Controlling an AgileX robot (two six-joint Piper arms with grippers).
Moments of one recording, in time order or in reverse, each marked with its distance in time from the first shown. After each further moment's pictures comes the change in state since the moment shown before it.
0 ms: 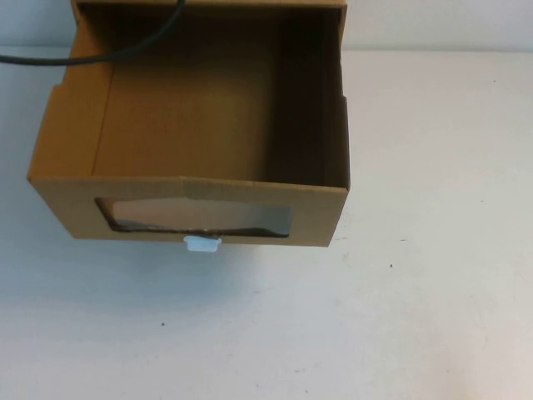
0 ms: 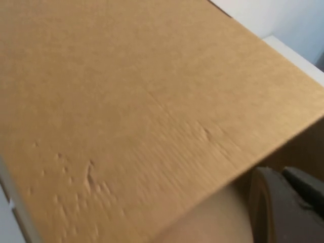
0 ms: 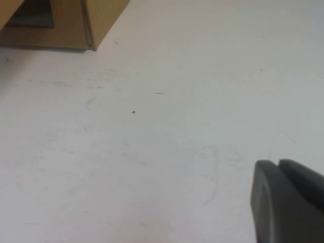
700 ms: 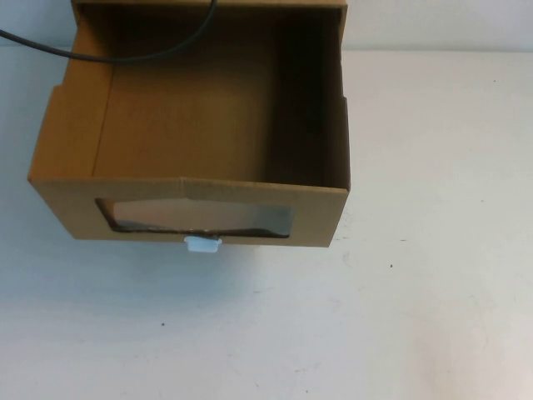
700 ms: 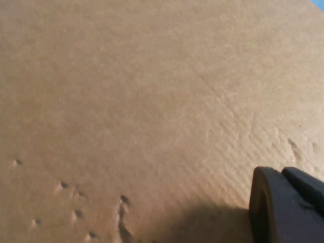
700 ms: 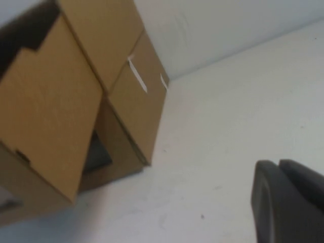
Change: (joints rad) right arm 0.000 0.000 0.000 0.417 -0.214 0.000; left arm 0.000 0.315 -0.218 -0.089 0.050 0.000
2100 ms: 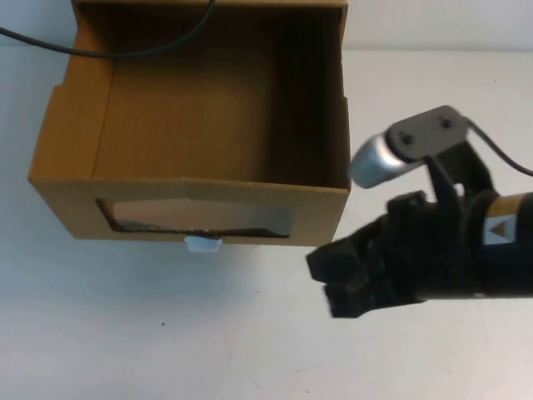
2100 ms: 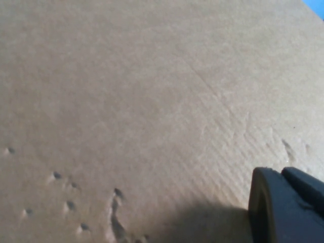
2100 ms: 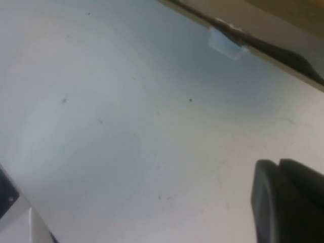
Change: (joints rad) right arm 0.588 1.177 -1.019 -0.218 0.525 0.053; left arm 0.000 0.000 0.000 -0.011 0.008 -0.040
